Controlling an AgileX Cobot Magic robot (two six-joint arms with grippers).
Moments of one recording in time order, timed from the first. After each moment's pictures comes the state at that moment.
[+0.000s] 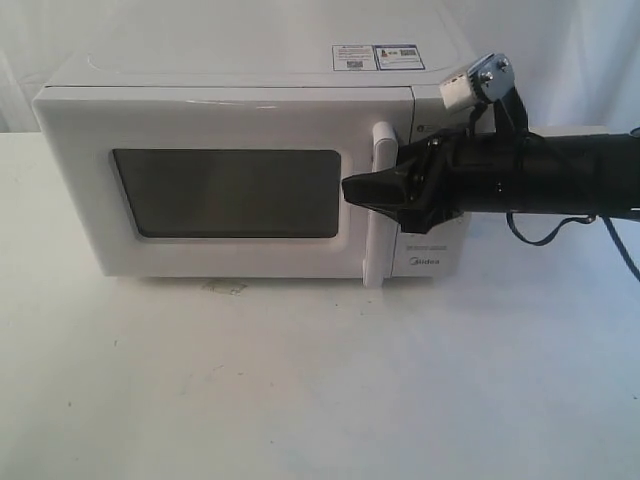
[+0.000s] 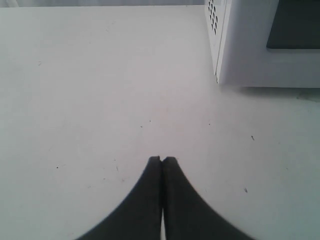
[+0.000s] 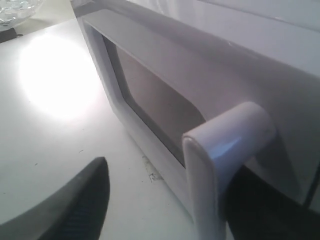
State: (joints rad) left arm 0.03 0.00 0.02 -0.06 0.39 0.05; right arm 0.07 1.65 -0.90 1.71 0.91 -2.02
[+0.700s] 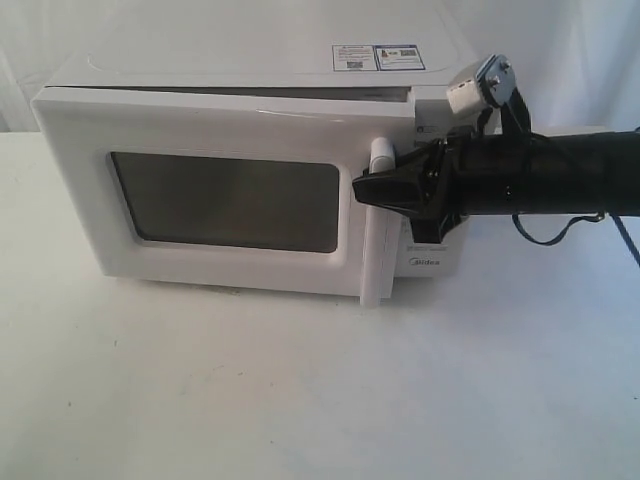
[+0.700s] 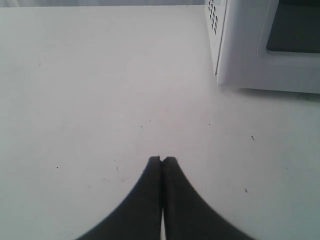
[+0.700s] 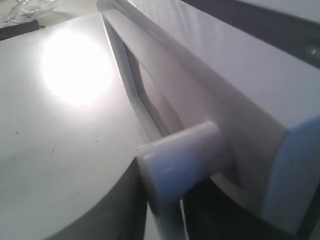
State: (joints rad) left arm 0.03 0.00 0.02 -0.06 0.39 0.05; right arm 0.05 1.65 -0.91 1.63 0.98 -2.02
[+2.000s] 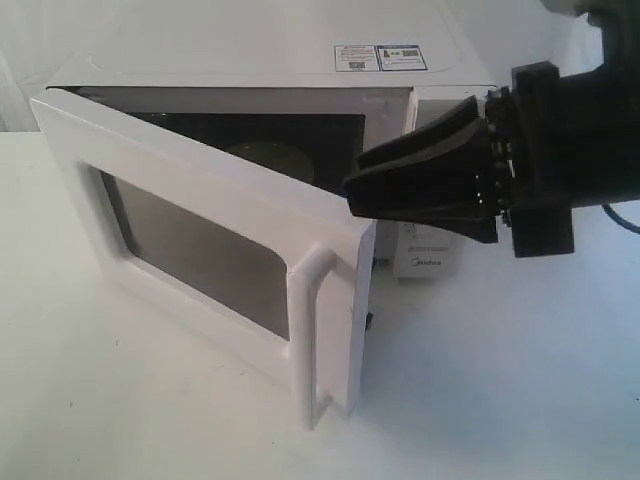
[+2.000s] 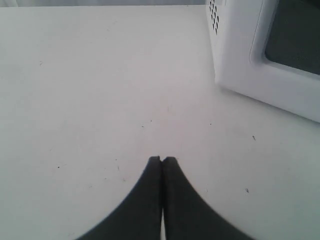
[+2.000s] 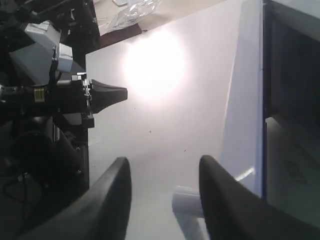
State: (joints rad) left arm 0.03 0.00 0.02 -0.06 0.39 0.05; right arm 0.08 1.20 -0.89 1.34 1.20 -1.44
